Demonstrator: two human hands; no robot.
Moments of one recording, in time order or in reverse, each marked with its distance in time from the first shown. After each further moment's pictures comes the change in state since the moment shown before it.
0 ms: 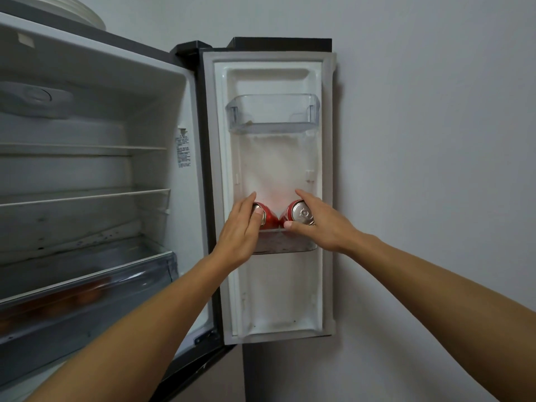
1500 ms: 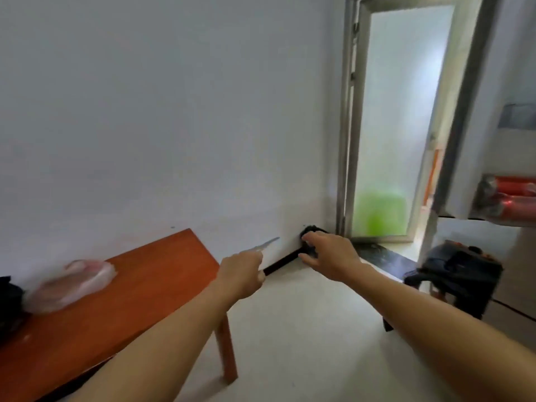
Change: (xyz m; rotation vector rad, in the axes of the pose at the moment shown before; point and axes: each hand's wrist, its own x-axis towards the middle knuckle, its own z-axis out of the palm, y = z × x) left_hand -0.837 0.529 -0.264 1.406 0.137 -1.672; right_hand -0.701 -0.501 0.015 0.650 -0.652 -1.425
